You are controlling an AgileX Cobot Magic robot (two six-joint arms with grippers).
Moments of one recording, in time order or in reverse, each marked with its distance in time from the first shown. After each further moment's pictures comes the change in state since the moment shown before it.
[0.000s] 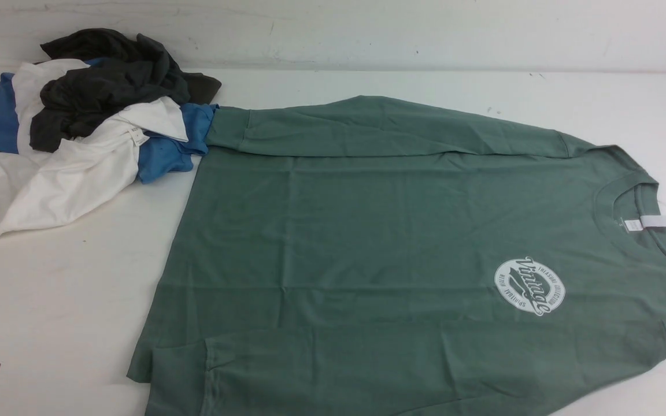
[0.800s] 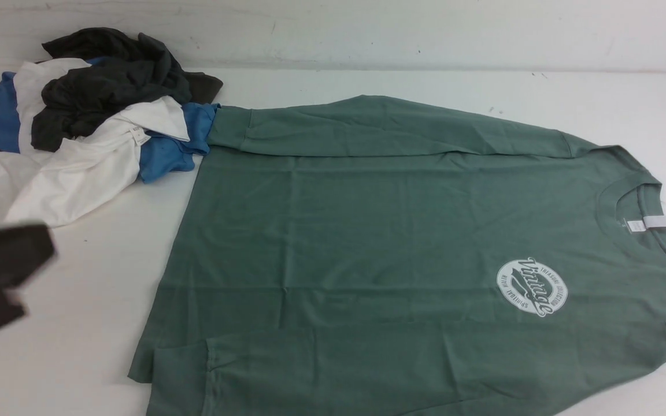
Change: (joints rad) right arm 0.000 0.001 -0.126 0.662 -0.224 0.202; left arm 0.000 0.667 -0.740 0.069 0.693 0.148
